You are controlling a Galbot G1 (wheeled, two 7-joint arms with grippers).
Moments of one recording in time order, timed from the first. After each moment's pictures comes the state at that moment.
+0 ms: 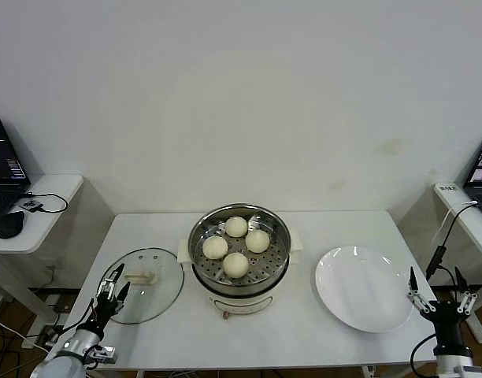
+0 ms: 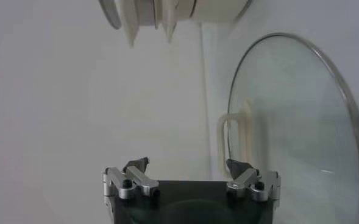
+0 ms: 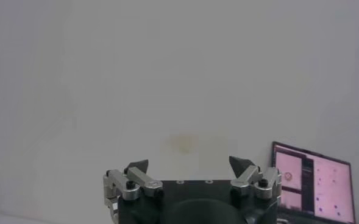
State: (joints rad) left arm 1.35 -1.04 -0.57 -1.48 1.19 -0.20 -0.28; right arm -1.60 1.36 0.97 1.84 0.17 0.46 -0.10
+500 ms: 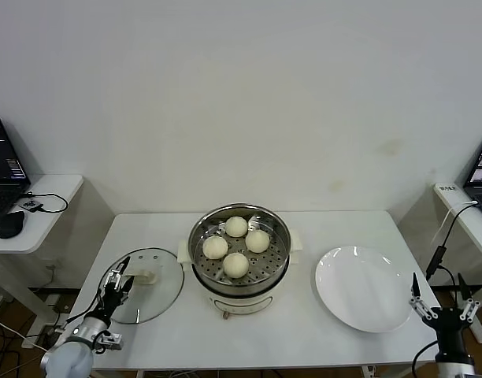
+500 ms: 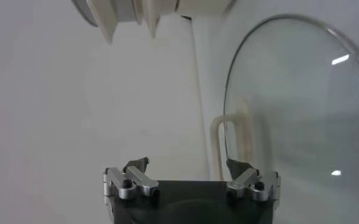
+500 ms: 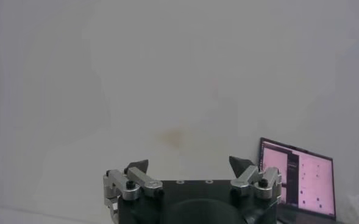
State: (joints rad) left arm 1.22 -1.06 -0.52 -1.36 1.22 -0.21 -0.27; right arm -1.62 1.38 0.97 1.84 0.17 0.48 -0.10
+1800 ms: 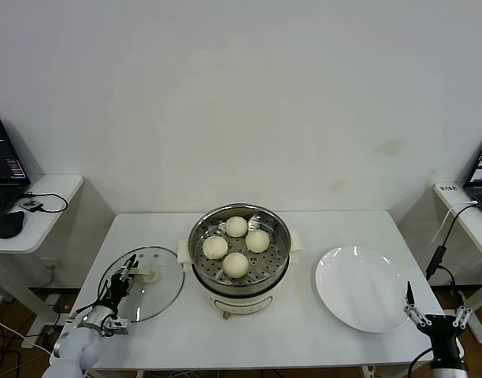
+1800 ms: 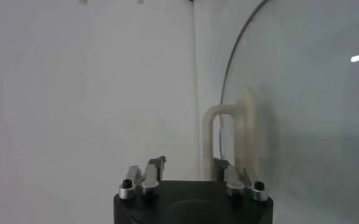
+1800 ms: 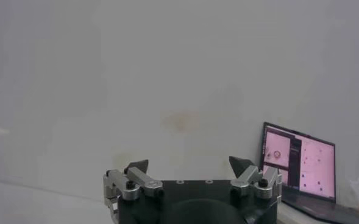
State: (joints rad) left arm 1.08 -1.11 -0.49 -1.19 1.20 -0.24 -0.27; right arm -1.62 1.38 0.96 1.79 0.15 0.49 -0.10
